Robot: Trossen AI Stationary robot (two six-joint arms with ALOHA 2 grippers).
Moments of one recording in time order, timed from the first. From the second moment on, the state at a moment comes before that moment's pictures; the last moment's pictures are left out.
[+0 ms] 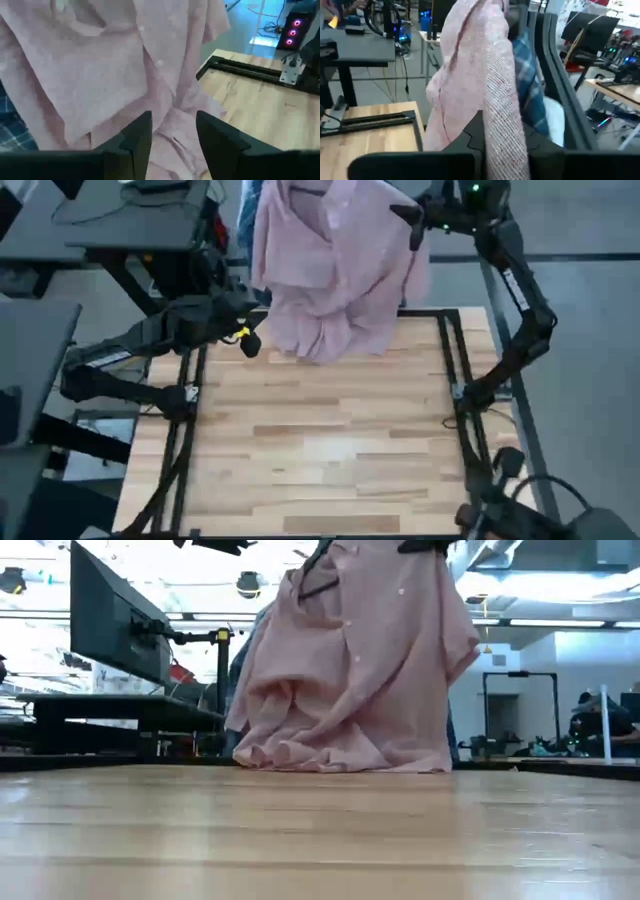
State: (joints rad) left arm 0.23 1.02 1.27 -0.55 -0.47 0.00; right arm -1.05 1.58 2.08 -0.62 -0.55 -0.30
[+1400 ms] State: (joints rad) left arm 0.06 1.18 1.96 -1.08 -0.23 0.01; right arm -0.07 1.54 2.18 -1.02 0.03 -0.06
